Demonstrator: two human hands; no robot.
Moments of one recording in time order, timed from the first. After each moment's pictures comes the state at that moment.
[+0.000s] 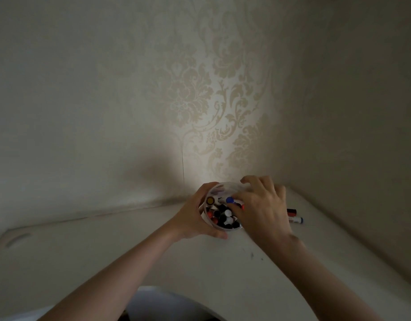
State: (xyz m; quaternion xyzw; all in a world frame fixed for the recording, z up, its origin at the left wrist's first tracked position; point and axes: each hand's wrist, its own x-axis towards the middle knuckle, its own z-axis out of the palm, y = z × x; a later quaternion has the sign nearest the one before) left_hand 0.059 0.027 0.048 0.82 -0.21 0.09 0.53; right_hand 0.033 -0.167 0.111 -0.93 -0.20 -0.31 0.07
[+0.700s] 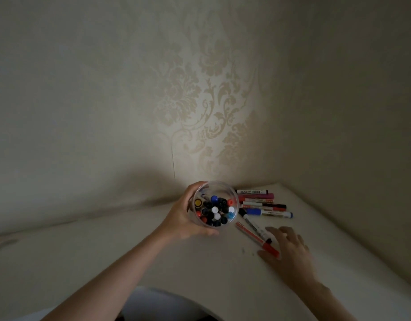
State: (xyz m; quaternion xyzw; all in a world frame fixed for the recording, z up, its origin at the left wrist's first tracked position) left_hand 0.056 0.025 0.037 0.83 -0.19 0.17 0.50; right_hand 0.046 -0.264 -0.016 -0.98 -0.08 -0.11 0.16
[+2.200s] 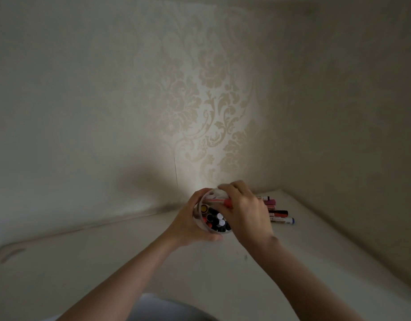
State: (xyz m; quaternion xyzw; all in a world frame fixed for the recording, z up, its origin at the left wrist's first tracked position) left_hand 0.053 0.018 0.046 0.82 -0.19 0.14 0.52; right_hand 0.027 -0.160 0.112 -0.88 -0.24 -0.32 0.27
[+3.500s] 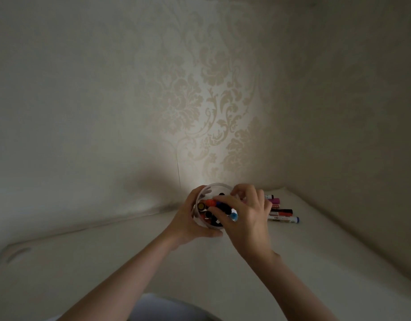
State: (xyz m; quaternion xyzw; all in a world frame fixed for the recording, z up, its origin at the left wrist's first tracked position) left_hand 0.055 0.027 0.044 0.80 -0.16 0.13 0.56; right_hand 0.036 -0.150 0.076 -0.84 -0.19 -0.38 0.34
